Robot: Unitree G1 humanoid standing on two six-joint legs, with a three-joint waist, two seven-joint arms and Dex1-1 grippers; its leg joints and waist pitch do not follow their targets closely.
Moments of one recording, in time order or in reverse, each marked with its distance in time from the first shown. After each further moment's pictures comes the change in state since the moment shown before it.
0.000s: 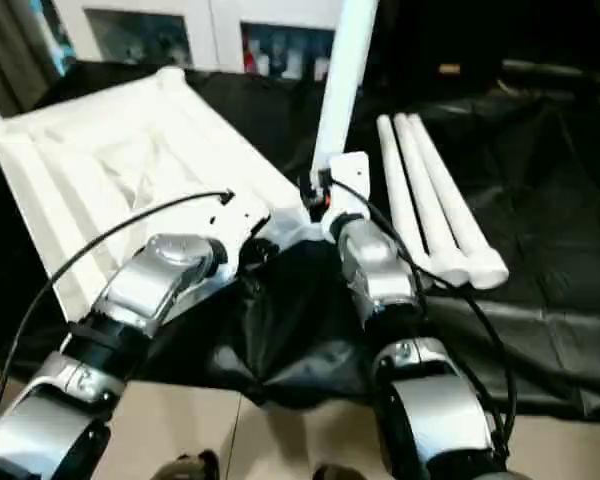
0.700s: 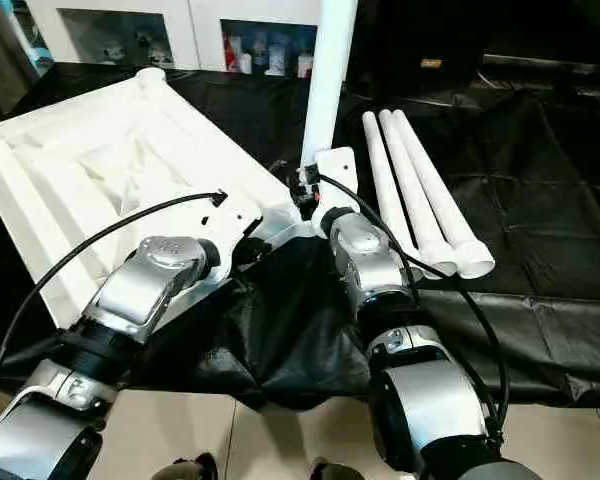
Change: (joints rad) left arm 0.040 0.038 0.000 -0.050 -0.003 -0.018 -0.011; right arm -0.043 0.011 -0.001 0.068 -0.035 -0.007 0.046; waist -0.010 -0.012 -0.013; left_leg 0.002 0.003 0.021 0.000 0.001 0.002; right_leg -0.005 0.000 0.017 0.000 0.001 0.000
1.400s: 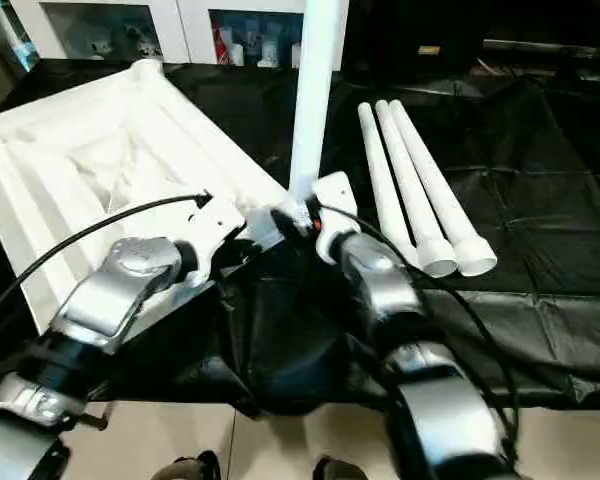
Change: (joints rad) left arm 0.078 0.127 -0.021 -0.104 -0.020 -0.135 -0.159; right arm 0.127 -0.086 0.054 -0.093 -0.012 -0.040 0.319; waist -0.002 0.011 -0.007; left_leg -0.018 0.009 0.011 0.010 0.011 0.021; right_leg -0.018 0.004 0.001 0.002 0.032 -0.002
